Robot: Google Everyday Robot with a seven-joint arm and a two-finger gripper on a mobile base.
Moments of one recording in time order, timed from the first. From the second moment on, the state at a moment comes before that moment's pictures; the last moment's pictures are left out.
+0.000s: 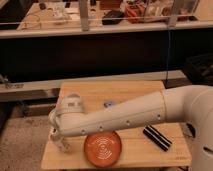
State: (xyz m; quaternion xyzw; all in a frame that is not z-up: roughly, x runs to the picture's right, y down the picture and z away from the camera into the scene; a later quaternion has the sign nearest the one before) arm -0.238 0.150 0.671 -0.01 -0.30 -0.32 0.90
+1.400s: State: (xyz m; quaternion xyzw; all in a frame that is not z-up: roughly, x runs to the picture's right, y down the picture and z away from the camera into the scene) arm -0.137 0.220 0.731 -0.16 -0.29 -0.23 0.91
